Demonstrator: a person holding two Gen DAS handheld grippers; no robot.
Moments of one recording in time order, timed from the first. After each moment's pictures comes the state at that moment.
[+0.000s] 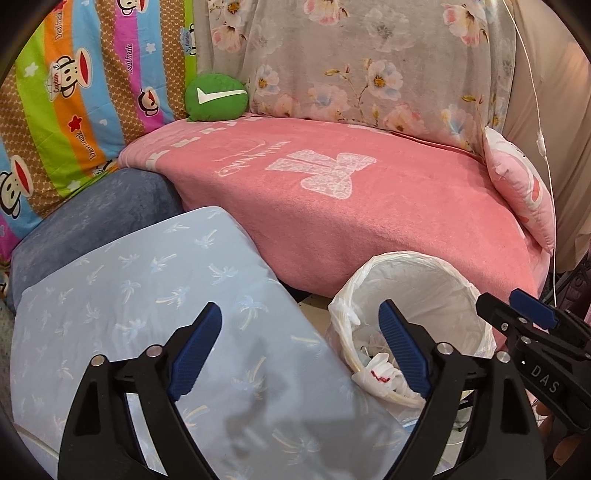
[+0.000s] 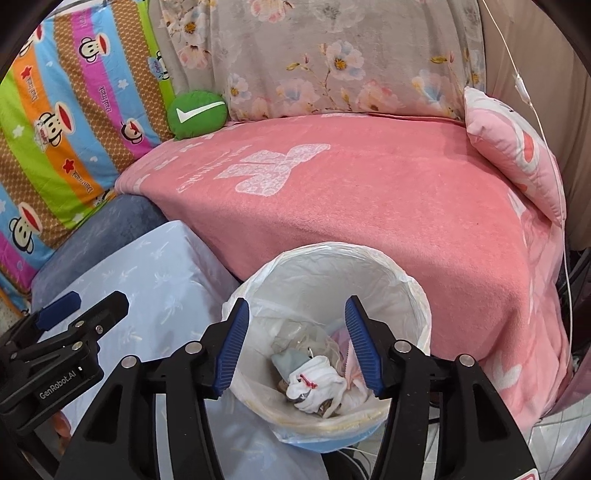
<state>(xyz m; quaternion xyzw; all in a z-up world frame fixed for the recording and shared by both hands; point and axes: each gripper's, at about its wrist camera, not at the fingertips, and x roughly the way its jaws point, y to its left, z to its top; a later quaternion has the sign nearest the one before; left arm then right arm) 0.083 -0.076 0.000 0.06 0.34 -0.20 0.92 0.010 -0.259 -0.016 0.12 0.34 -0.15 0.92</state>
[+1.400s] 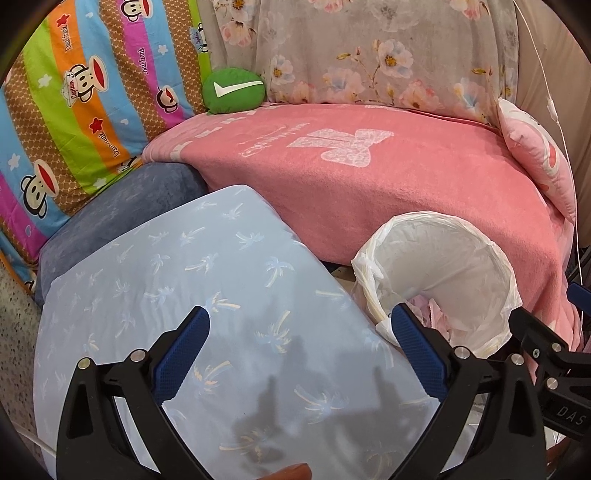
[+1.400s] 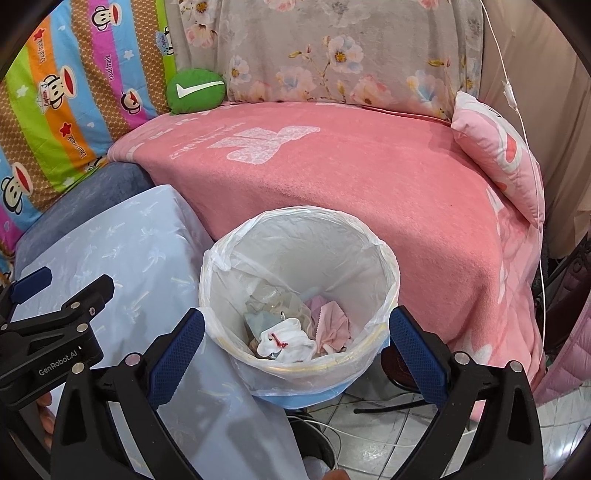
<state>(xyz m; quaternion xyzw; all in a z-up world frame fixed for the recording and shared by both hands) 0.052 -0.071 -0.021 0.10 0.35 -0.15 0.92 -0.030 -0.250 -0.035 0.08 0.37 -0.17 0.91</state>
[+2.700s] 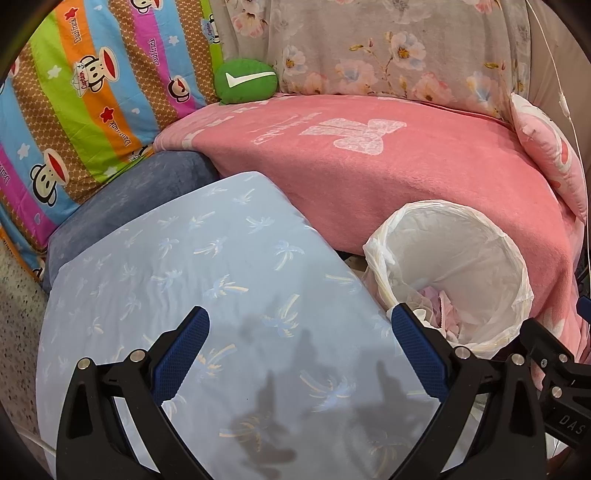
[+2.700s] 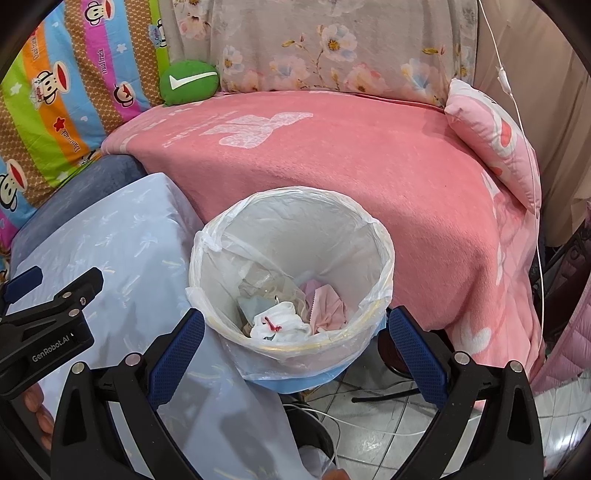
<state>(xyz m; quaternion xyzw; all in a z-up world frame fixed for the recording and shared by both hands) 0.047 -0.071 -0.031 0.10 0.36 -0.13 0.92 -0.037 -0.253 -0.050 0.09 0.38 -0.18 0.90</state>
